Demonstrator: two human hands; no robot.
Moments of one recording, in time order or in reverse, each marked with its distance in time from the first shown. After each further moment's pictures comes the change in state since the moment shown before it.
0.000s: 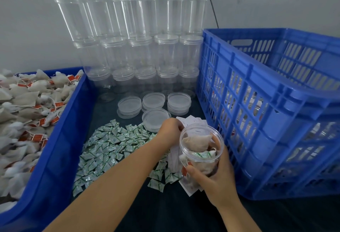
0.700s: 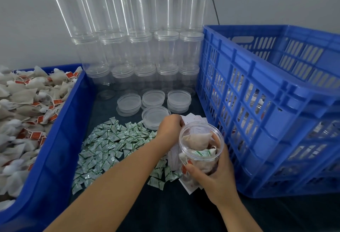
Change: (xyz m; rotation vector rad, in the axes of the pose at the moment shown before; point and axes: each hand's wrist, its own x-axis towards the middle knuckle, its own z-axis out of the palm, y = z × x) left_hand -0.010 0.010 -0.003 -0.015 0.097 -0.026; right_hand -0.001 0.001 0.001 -0.017 0.000 -0.011
